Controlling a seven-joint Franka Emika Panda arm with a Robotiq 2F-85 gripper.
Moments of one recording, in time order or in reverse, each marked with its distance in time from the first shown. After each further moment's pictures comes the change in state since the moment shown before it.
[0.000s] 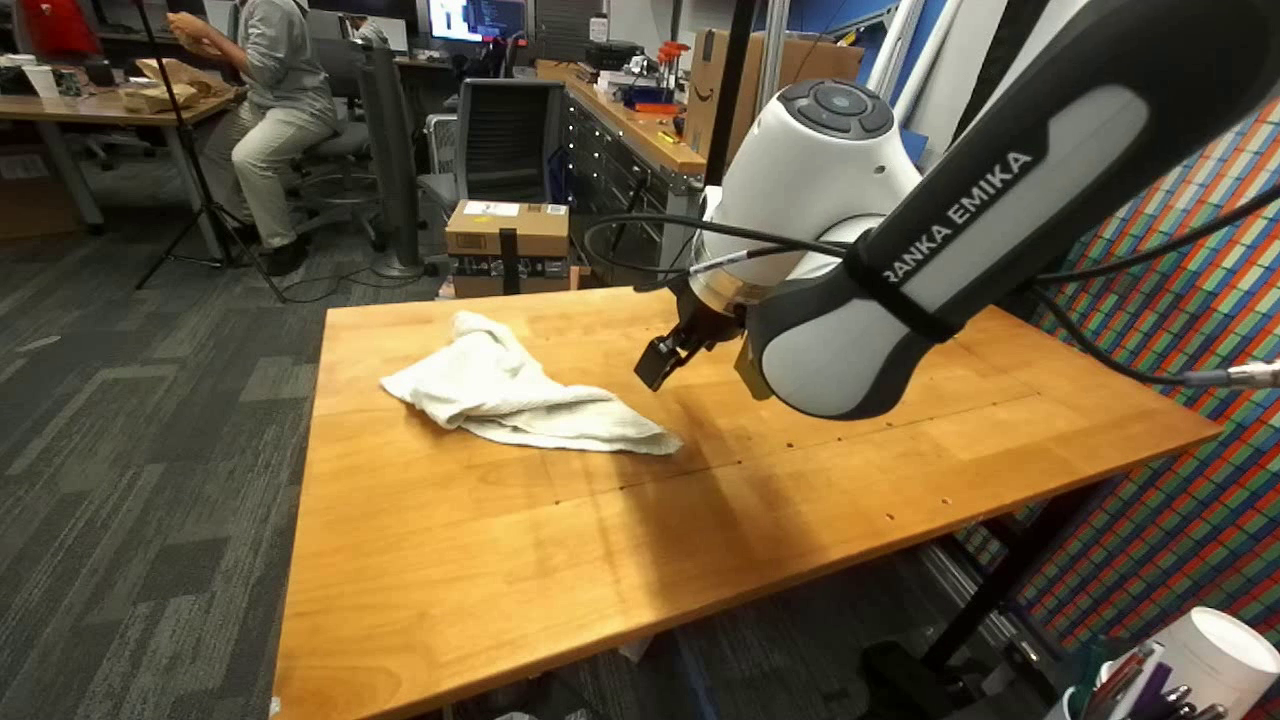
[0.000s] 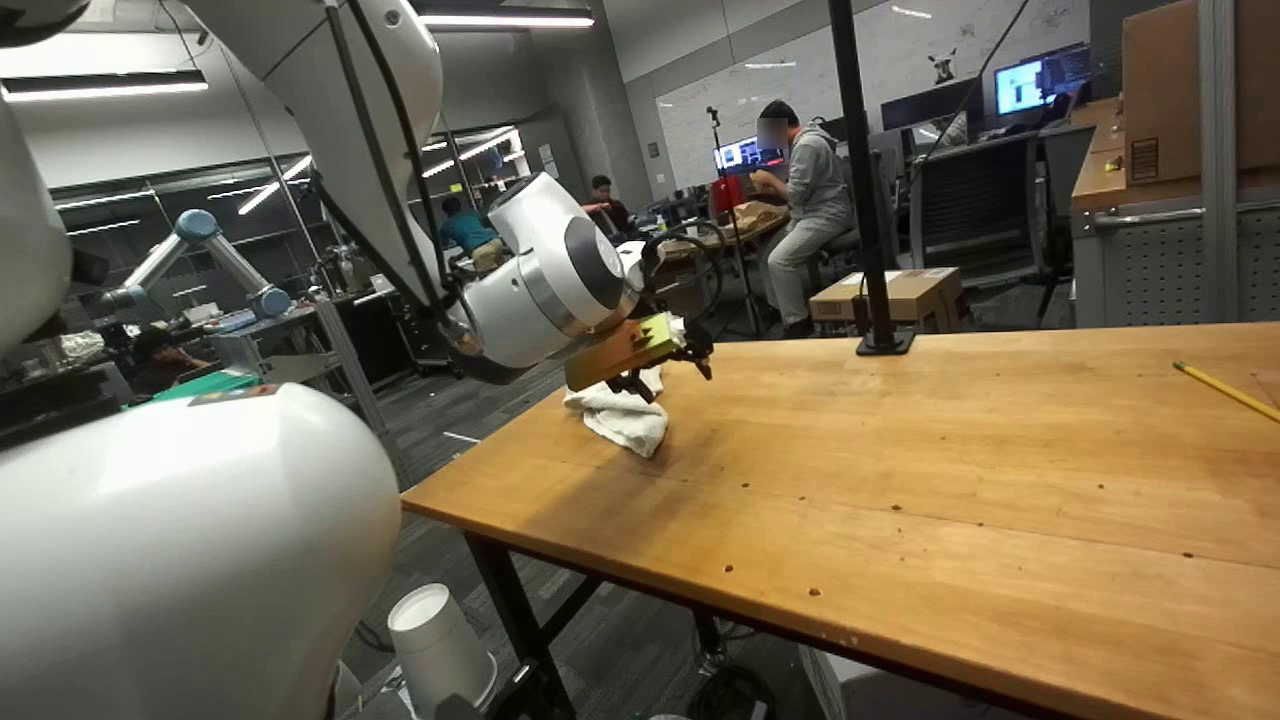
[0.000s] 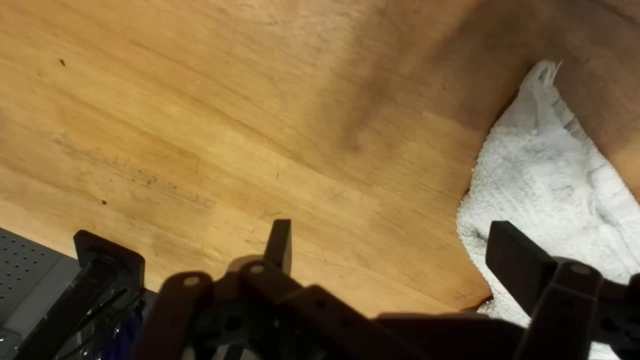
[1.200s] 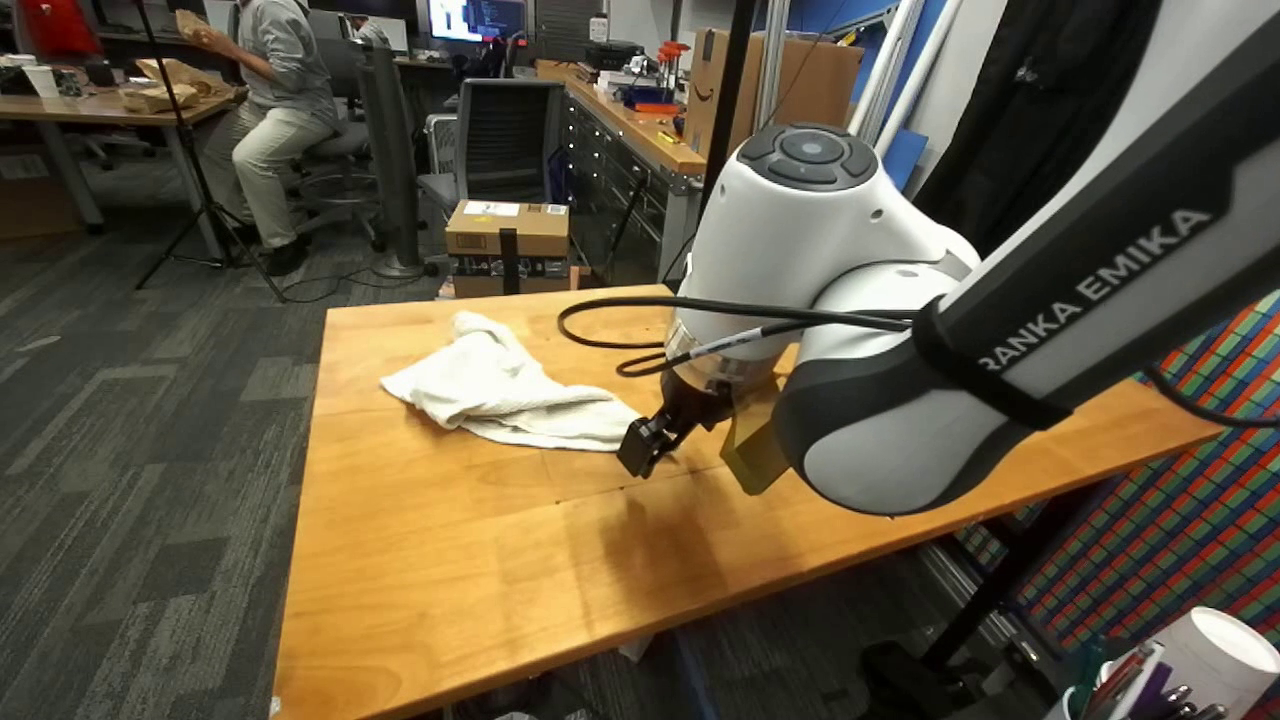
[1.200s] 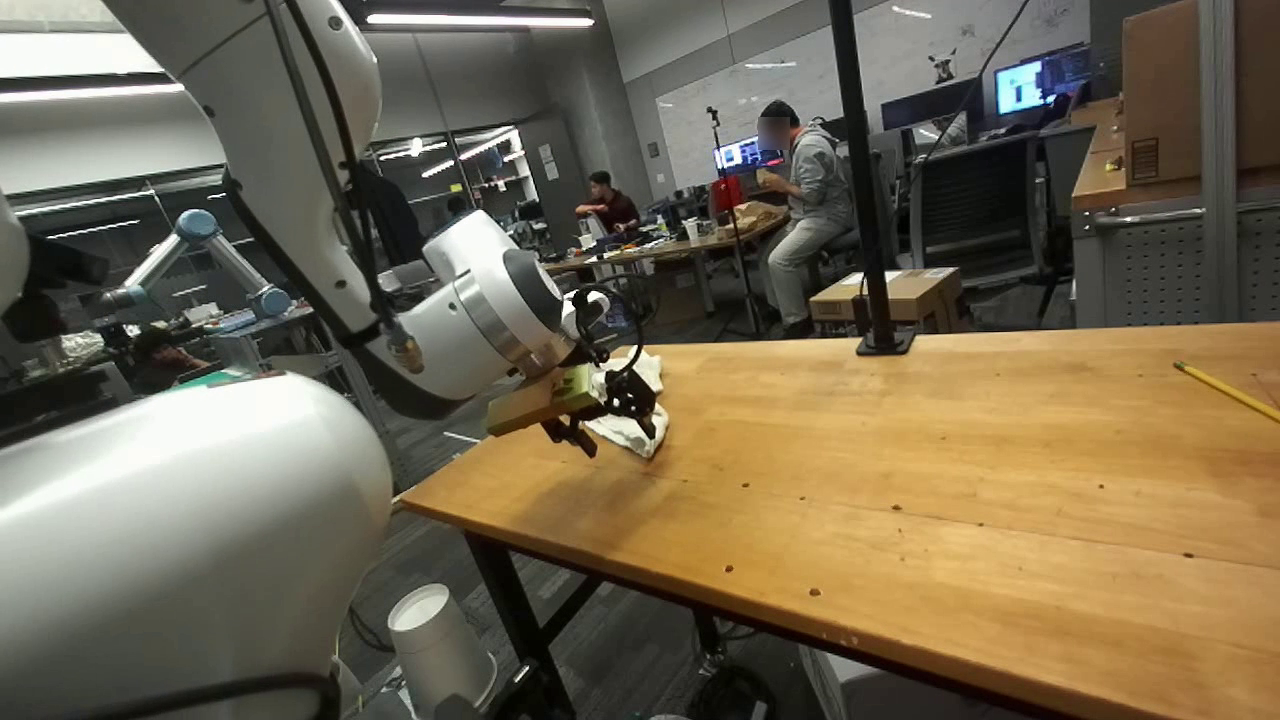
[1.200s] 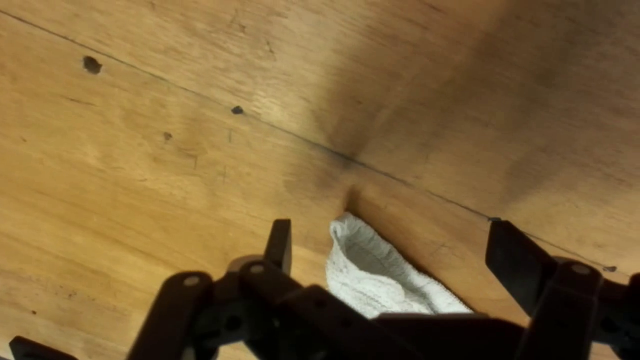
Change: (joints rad) arm 0.351 -0.071 -0.208 -0.127 -0.109 -0.126 0.270
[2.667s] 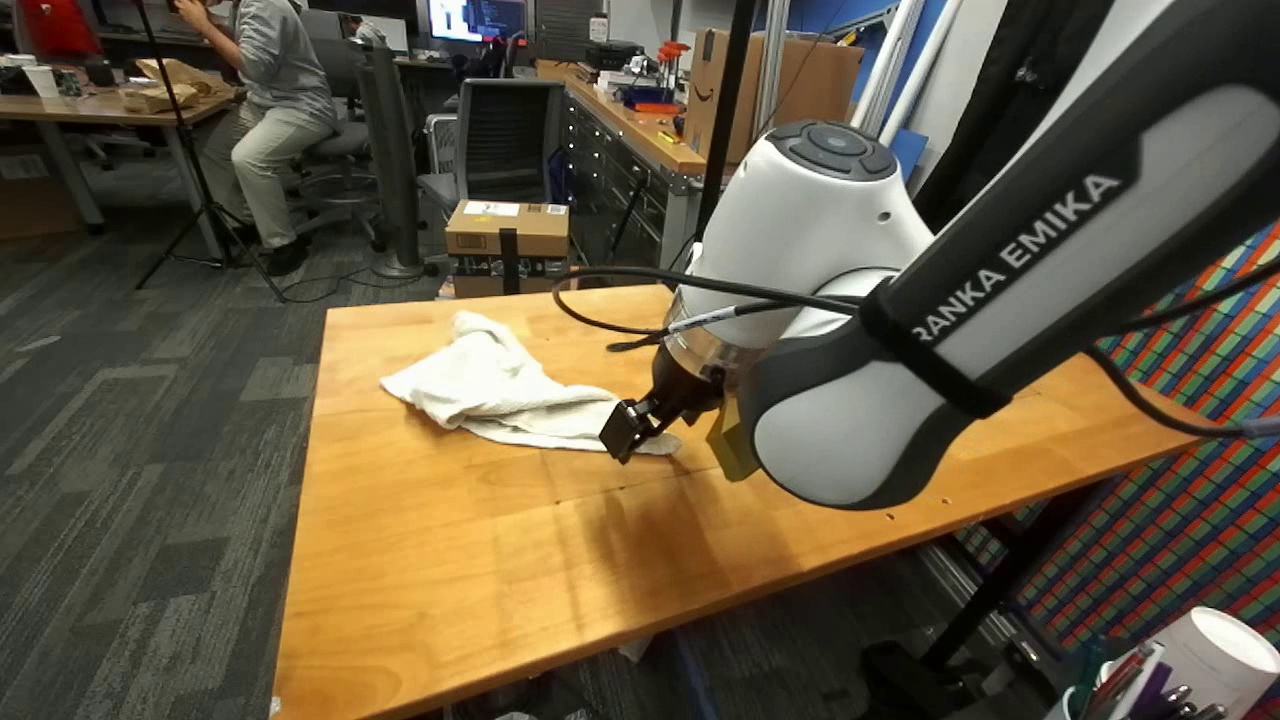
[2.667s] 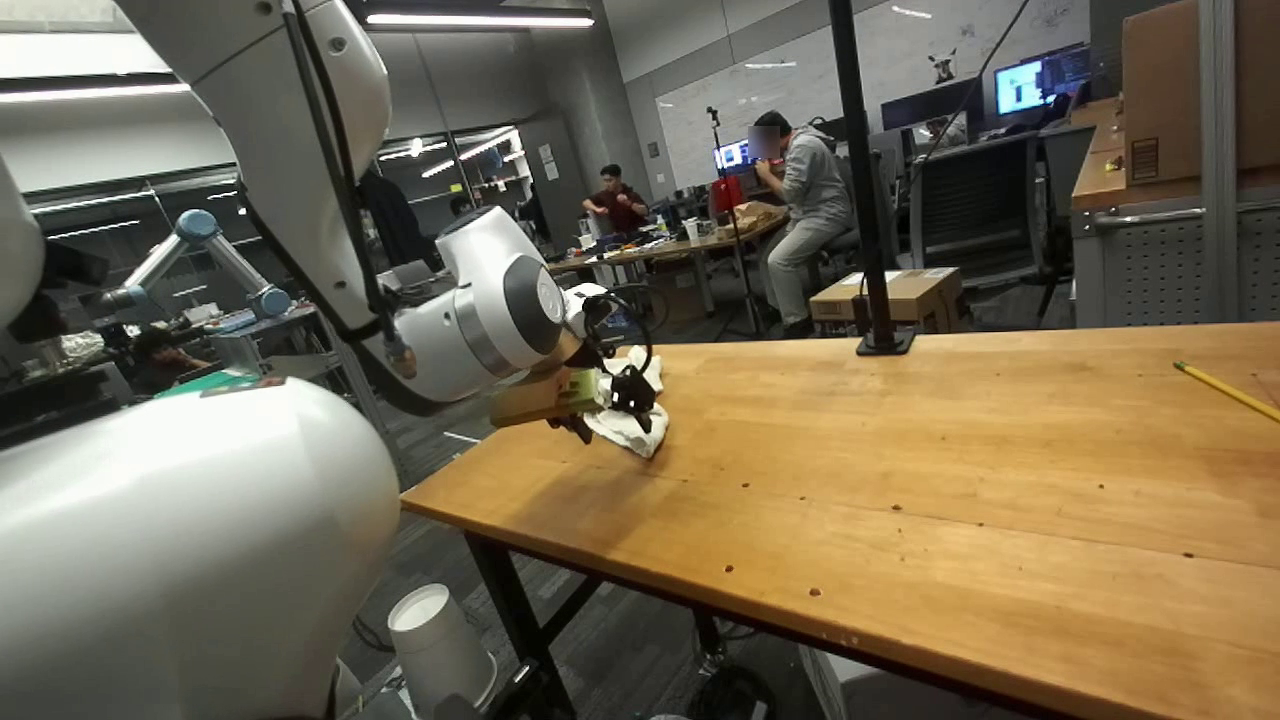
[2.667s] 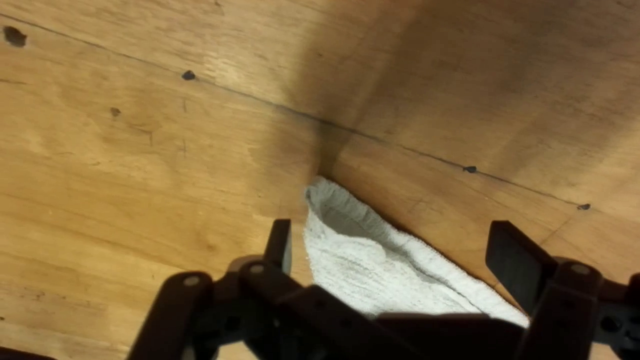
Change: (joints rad) arm -0.230 0.001 0.243 -0.003 0.250 0.112 -0.172
